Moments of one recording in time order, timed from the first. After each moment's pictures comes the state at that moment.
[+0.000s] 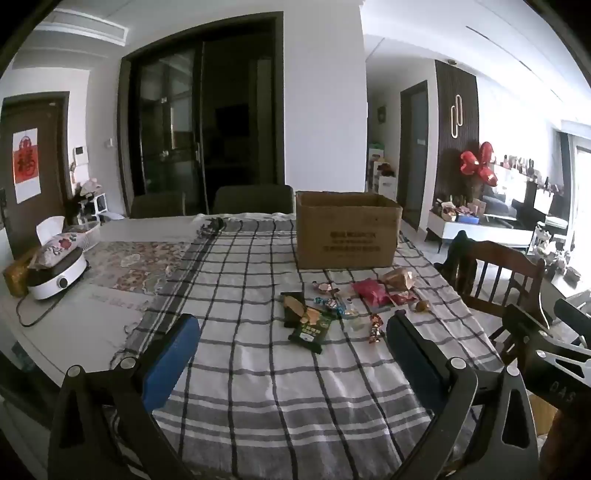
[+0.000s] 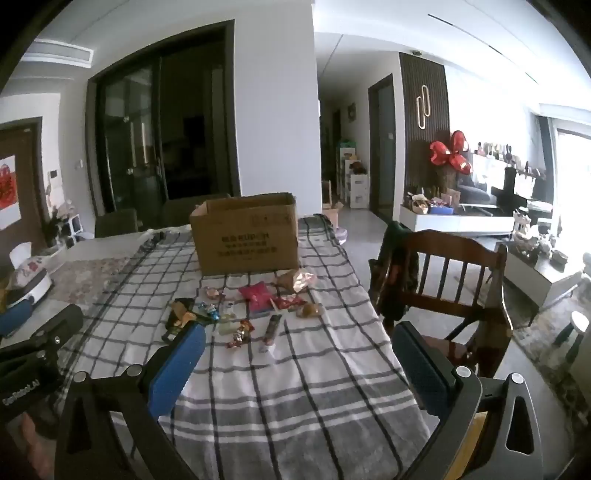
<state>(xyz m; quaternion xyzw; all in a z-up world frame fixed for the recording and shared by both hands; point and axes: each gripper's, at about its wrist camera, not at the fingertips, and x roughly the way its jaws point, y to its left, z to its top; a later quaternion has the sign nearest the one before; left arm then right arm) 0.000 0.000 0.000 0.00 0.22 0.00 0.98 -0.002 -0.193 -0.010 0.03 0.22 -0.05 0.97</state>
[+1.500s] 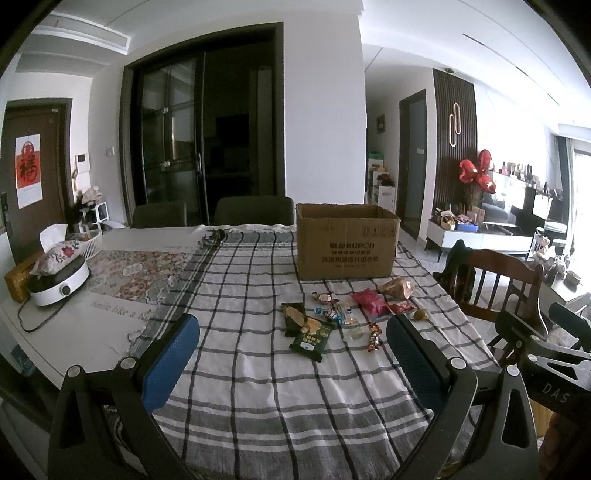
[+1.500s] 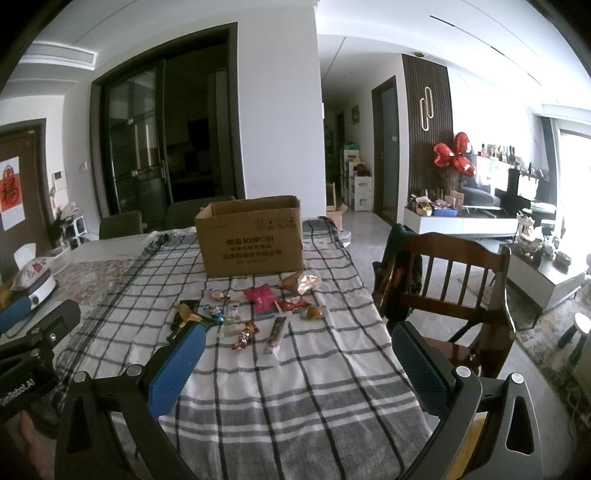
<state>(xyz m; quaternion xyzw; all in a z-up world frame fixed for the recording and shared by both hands) -0.009 -0.001 0.013 0.00 0.21 0.00 0.98 -0.003 -0.193 -0.008 0.04 0.22 -0.05 0.97</state>
